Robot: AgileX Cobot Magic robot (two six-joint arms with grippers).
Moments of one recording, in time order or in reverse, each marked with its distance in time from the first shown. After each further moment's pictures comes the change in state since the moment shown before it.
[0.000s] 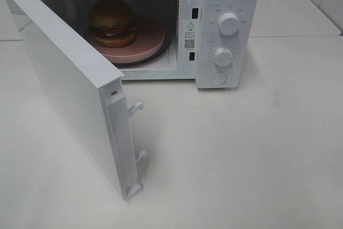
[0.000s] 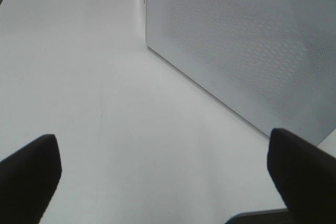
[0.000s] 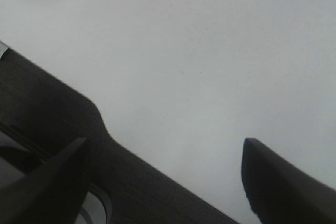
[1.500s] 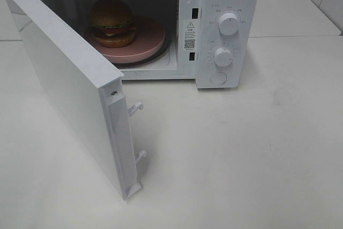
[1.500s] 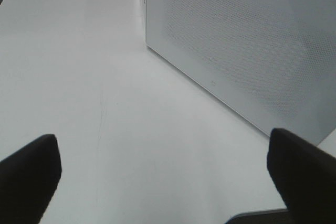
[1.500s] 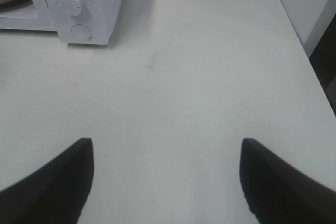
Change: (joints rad) left arm 0.000 0.000 0.000 0.000 0.000 0.000; right arm -0.497 -0.413 0.034 0.052 -0.060 -0.020
